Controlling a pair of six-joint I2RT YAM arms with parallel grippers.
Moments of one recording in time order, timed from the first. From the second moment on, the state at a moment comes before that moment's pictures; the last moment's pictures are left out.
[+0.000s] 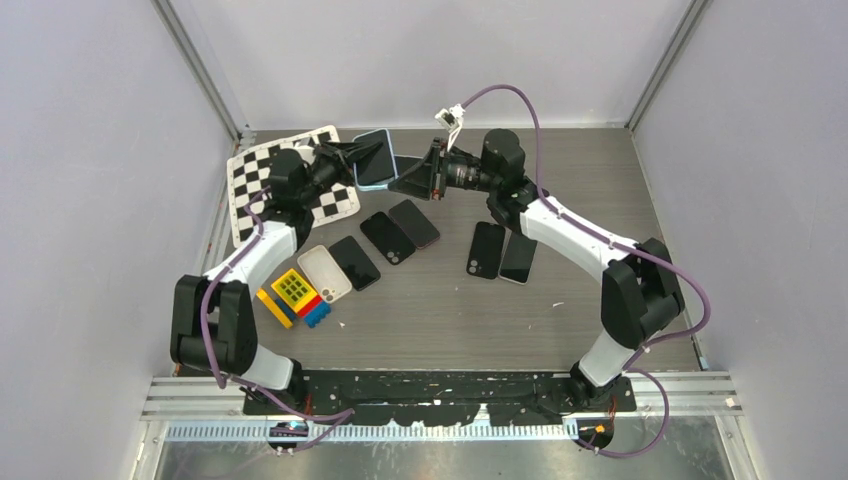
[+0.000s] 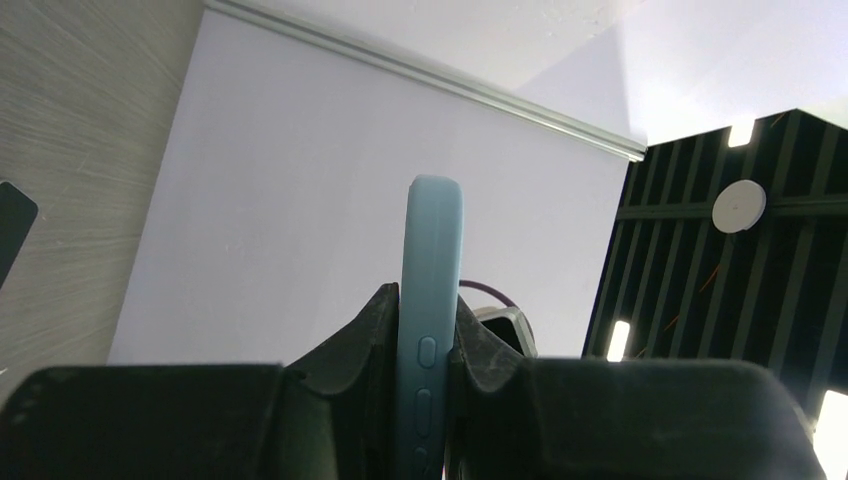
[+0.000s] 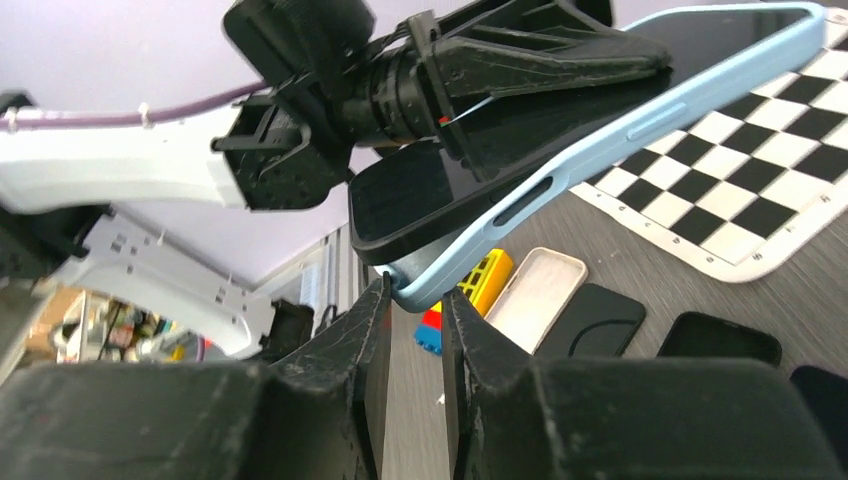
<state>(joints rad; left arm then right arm) -0.18 1.46 0.96 0.53 0.57 -1.92 0.57 1.68 1.28 0.47 -0.84 0.57</state>
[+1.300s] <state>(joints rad) -0.28 1.57 1.04 0.68 0.60 -1.96 0.62 1.49 1.22 0.25 -0.51 0.59</state>
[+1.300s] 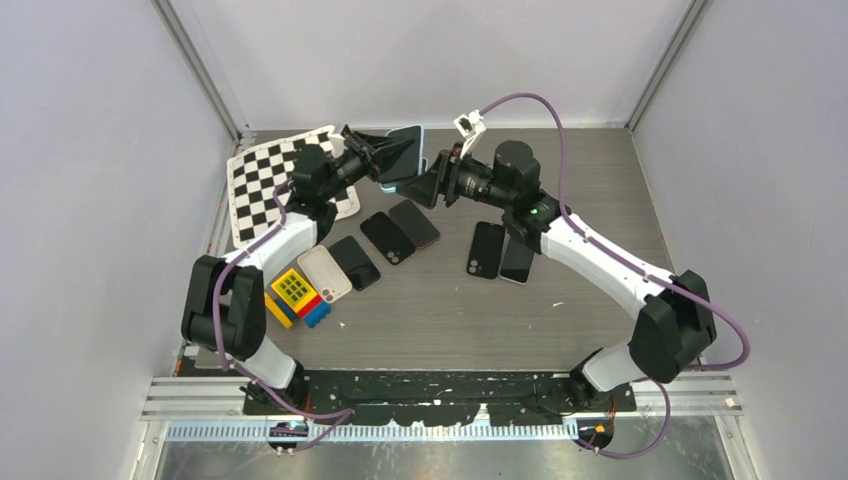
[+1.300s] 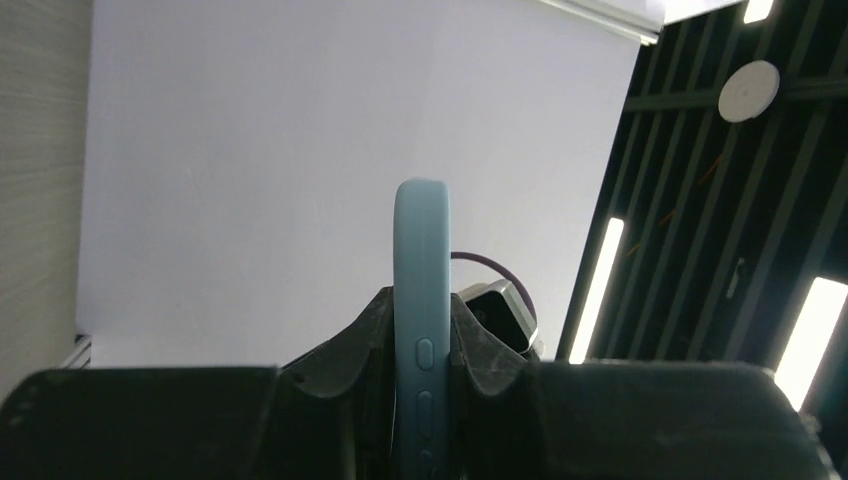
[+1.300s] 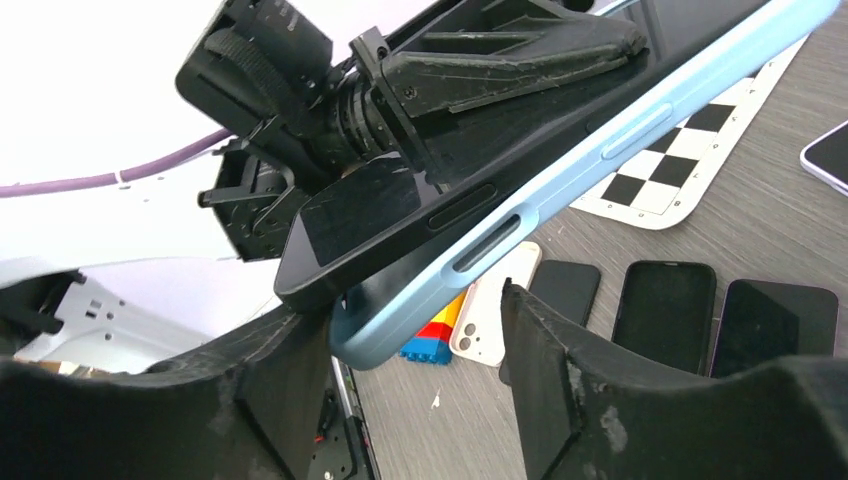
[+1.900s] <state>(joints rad) -0.31 1.57 0.96 0.84 0.58 -2.03 0.62 1.28 1.10 0.36 -0.46 0.59</state>
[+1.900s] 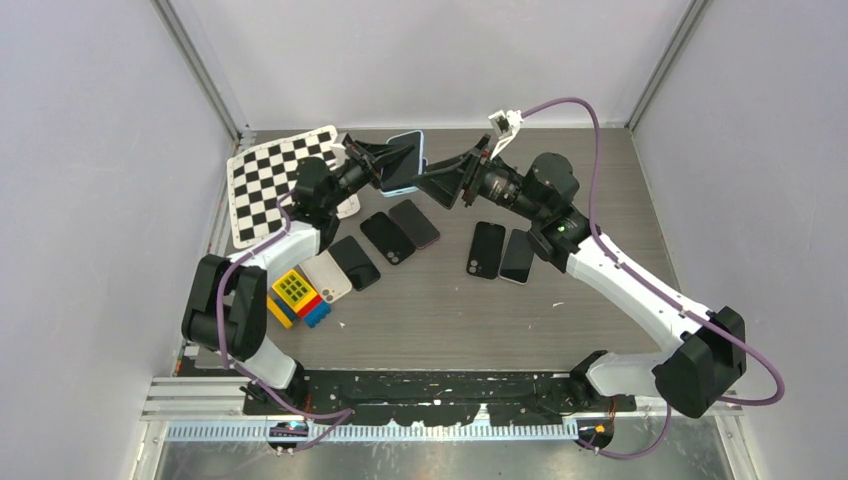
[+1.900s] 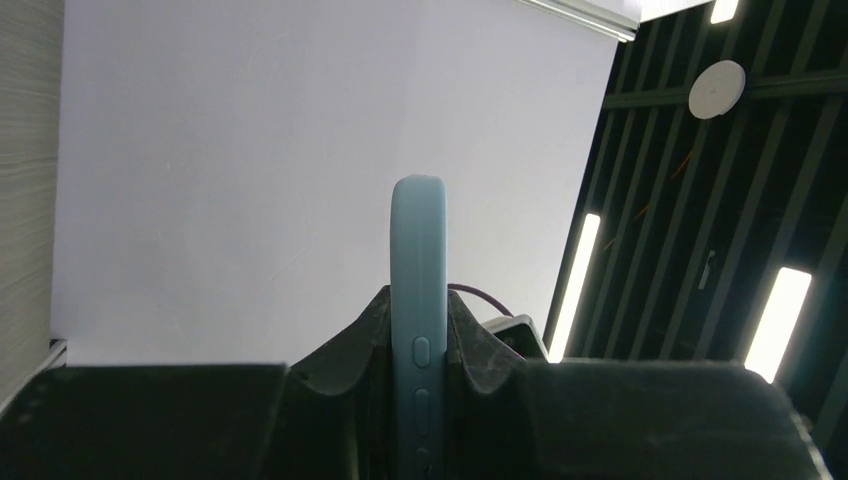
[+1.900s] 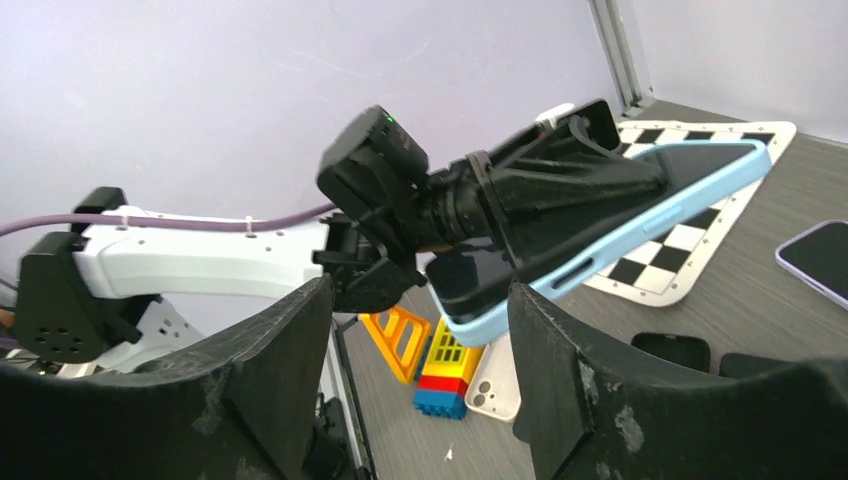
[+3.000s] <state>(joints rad) -0.30 1.58 0.91 0.85 0.45 -2.02 0.63 1.41 1.10 0.42 -0.53 0.74</state>
